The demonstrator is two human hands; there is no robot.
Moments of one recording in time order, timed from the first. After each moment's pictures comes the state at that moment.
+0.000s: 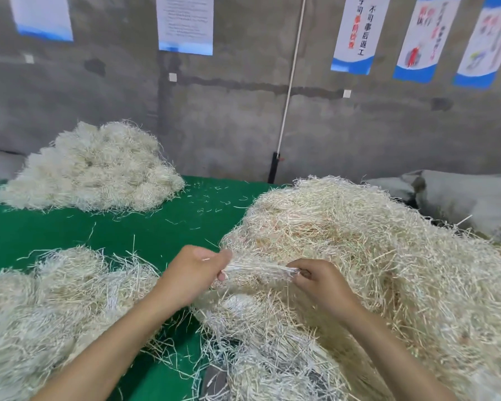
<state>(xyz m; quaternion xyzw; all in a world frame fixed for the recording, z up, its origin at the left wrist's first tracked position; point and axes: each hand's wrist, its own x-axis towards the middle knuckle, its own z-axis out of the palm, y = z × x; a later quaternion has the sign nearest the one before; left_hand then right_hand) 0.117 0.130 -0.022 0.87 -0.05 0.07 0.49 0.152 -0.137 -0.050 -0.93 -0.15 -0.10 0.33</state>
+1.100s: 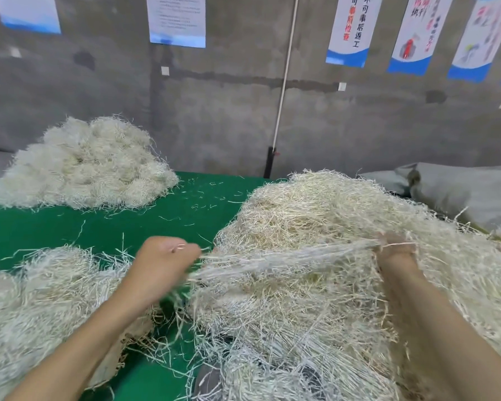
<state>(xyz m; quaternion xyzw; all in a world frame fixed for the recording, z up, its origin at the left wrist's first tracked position) 0.105 0.143 -0.013 0.86 -0.01 0.15 0.49 0.160 -0.221 -0.002 -0.82 0.25 -0.14 0.50</state>
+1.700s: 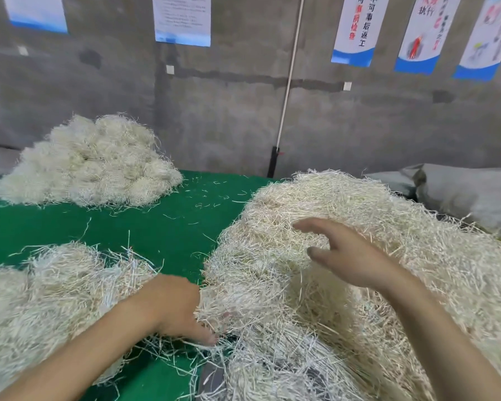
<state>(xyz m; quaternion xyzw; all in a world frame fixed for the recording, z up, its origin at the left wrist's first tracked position) 0.117 0.152 -0.052 0.98 -0.18 -0.06 -0.06 0.129 -0.148 0.040 -0.95 -0.21 -0.06 0.22</state>
